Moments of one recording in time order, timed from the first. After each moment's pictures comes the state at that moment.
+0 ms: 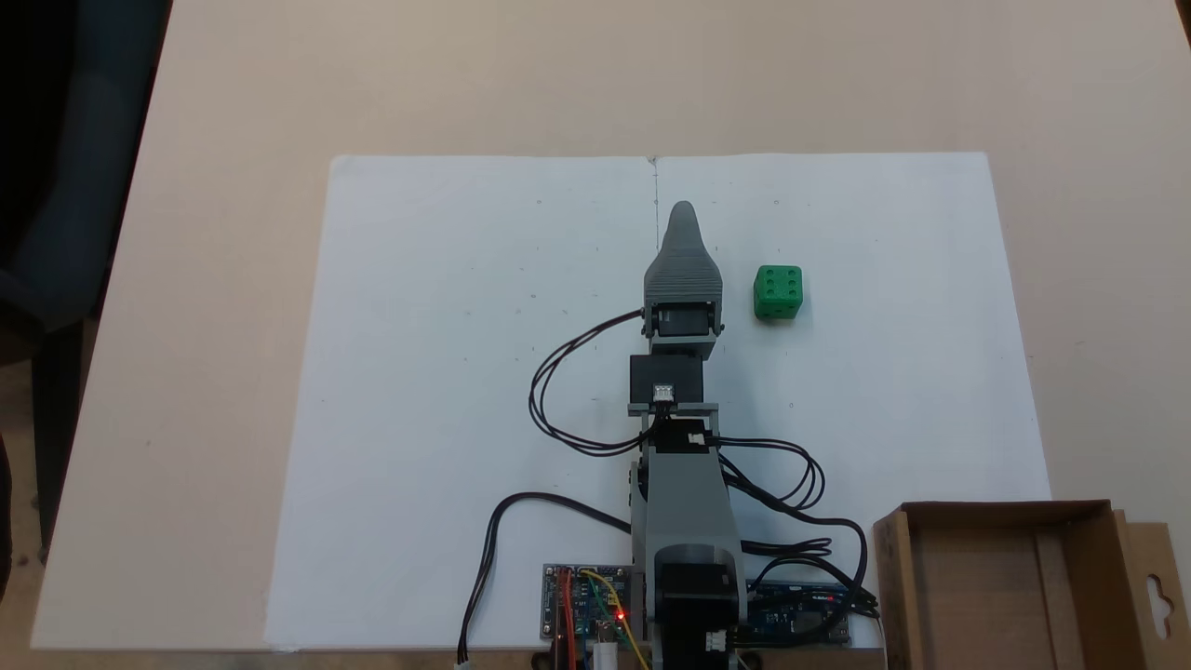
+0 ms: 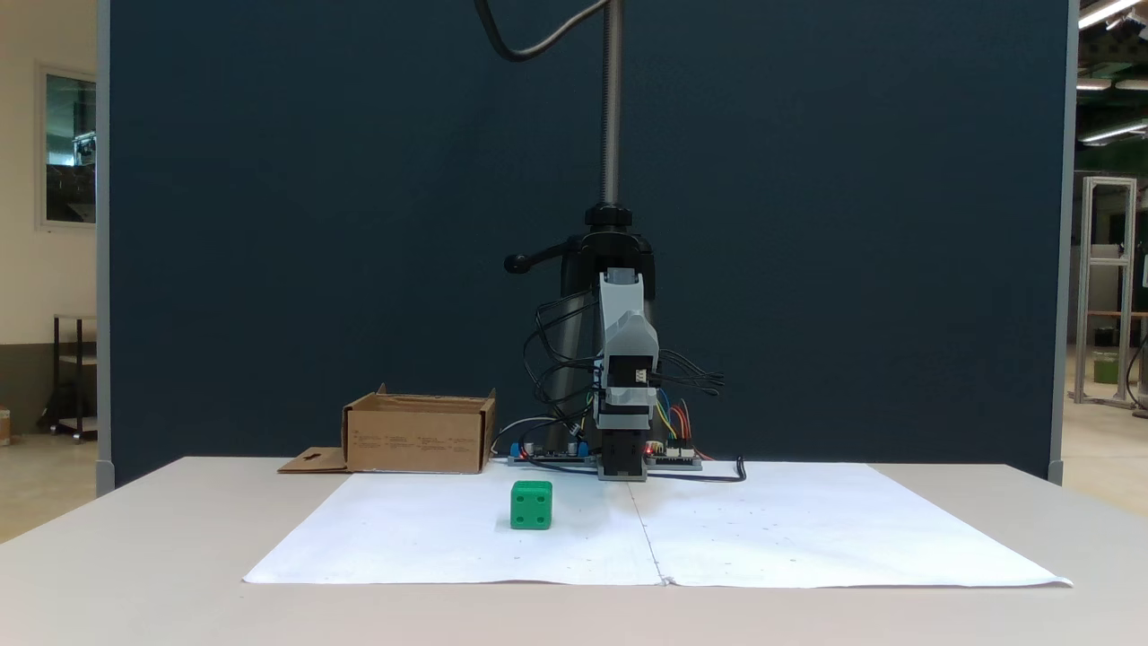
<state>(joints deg) 0.0 129.3 175.3 -79.5 0.4</state>
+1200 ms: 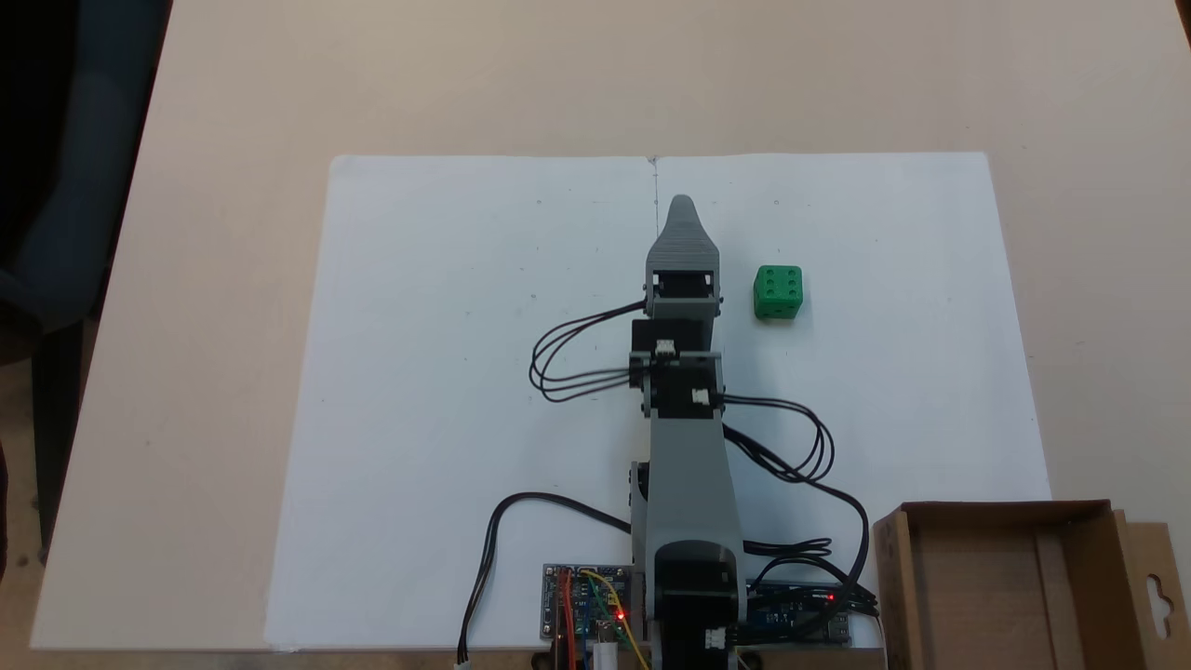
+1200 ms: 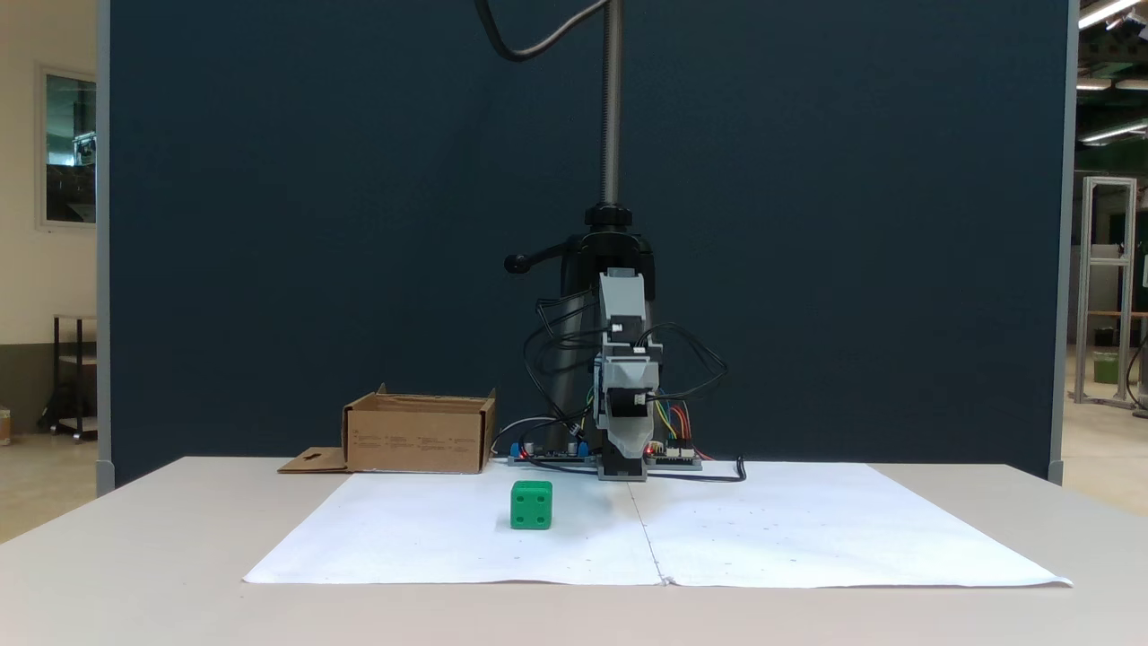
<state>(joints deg) 0.4 129.3 153.7 -25.8 0.4</state>
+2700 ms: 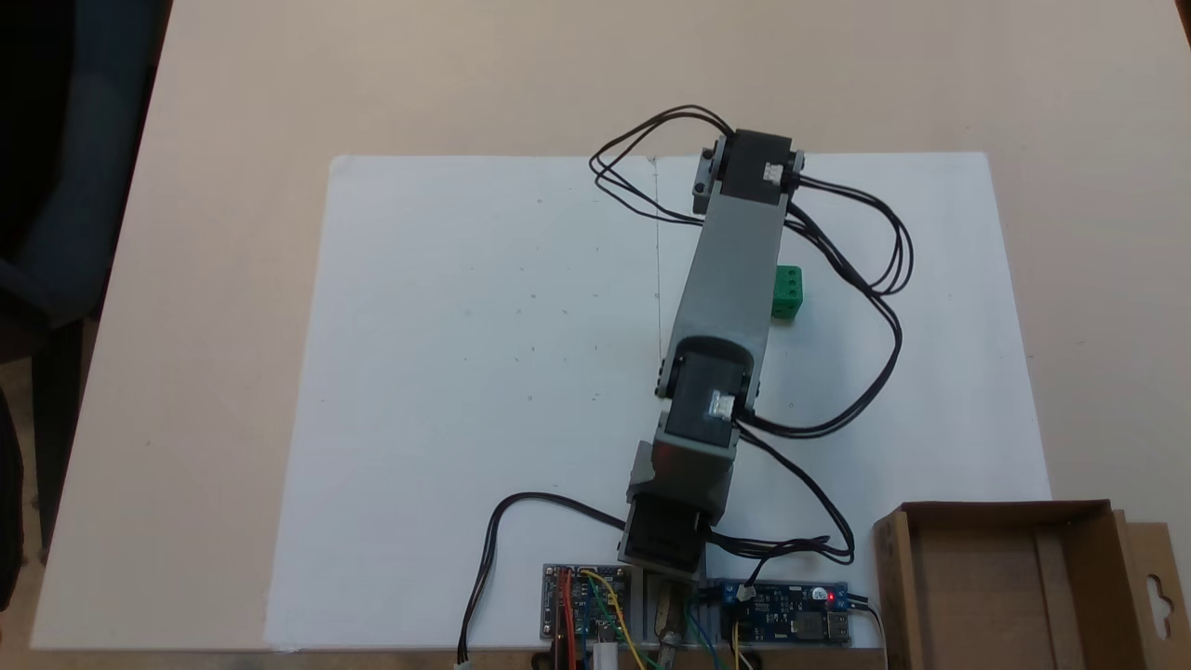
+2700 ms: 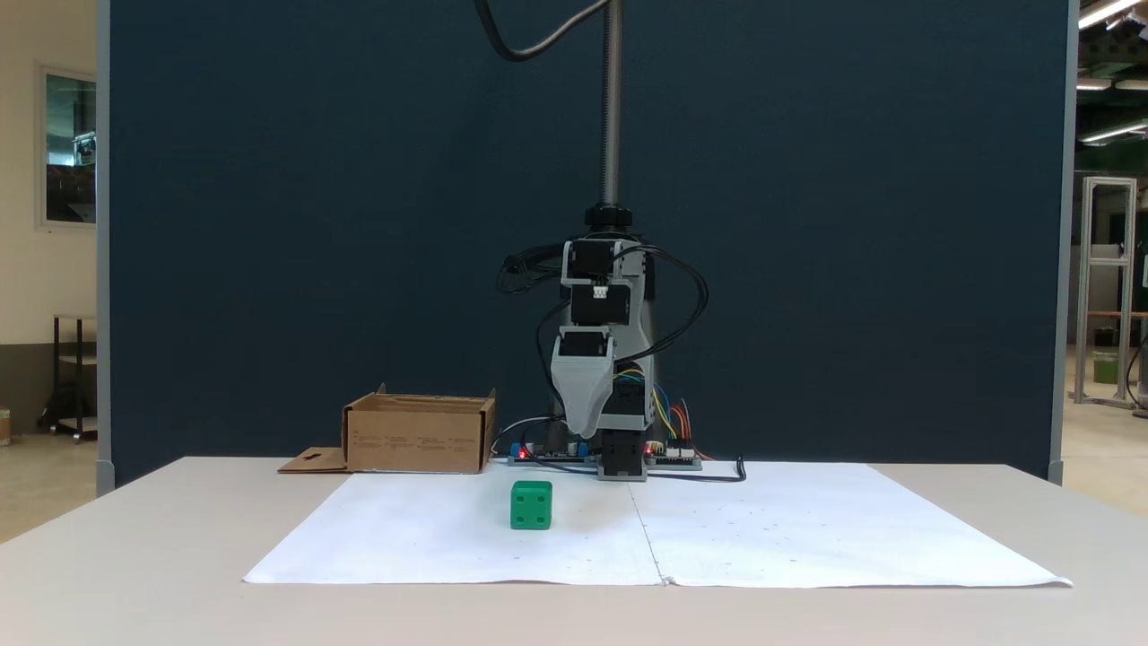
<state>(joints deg) 13.9 86.6 87.2 55.0 -8.4</state>
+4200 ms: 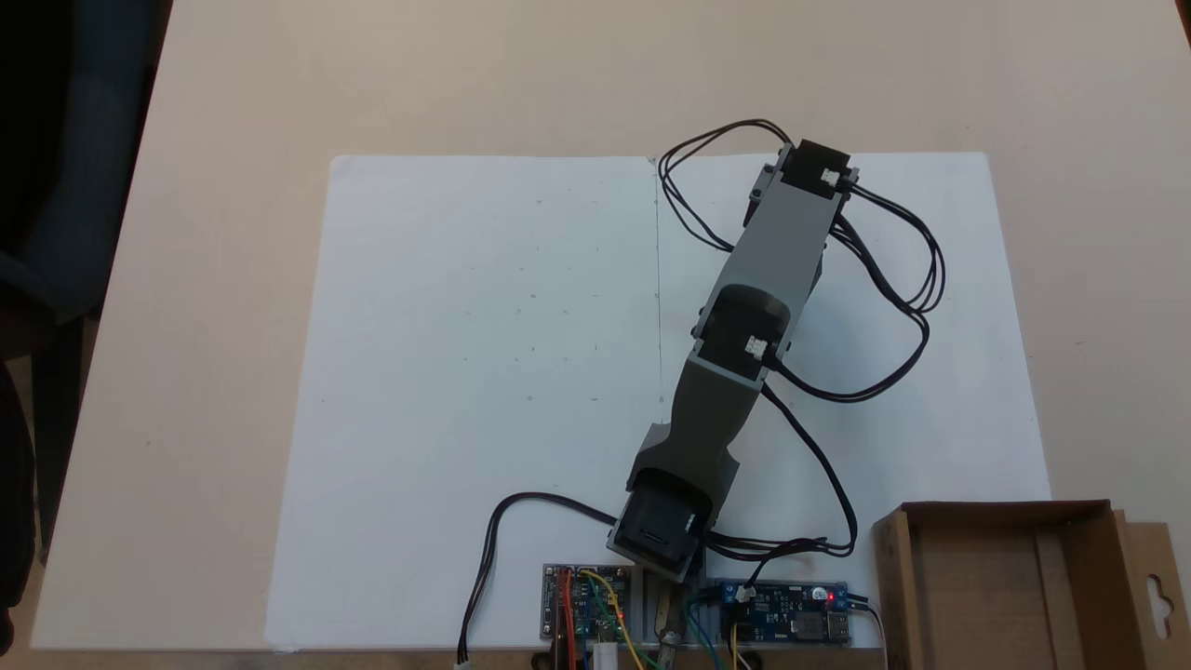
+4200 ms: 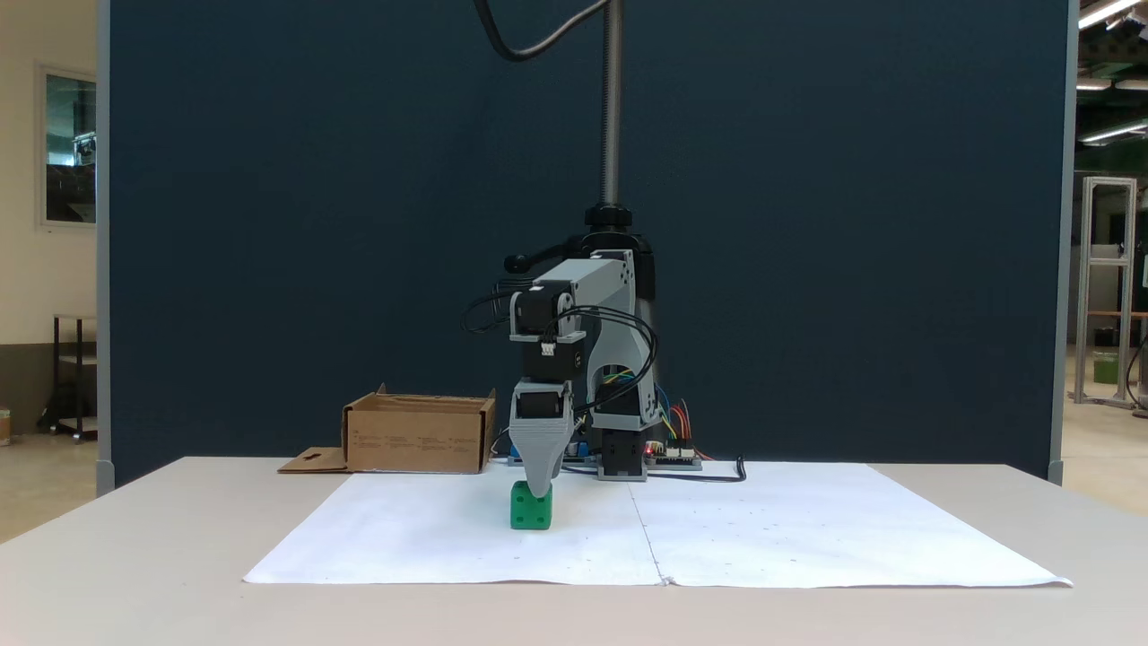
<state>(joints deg) 25.0 73.3 86.7 55.5 -19.6</state>
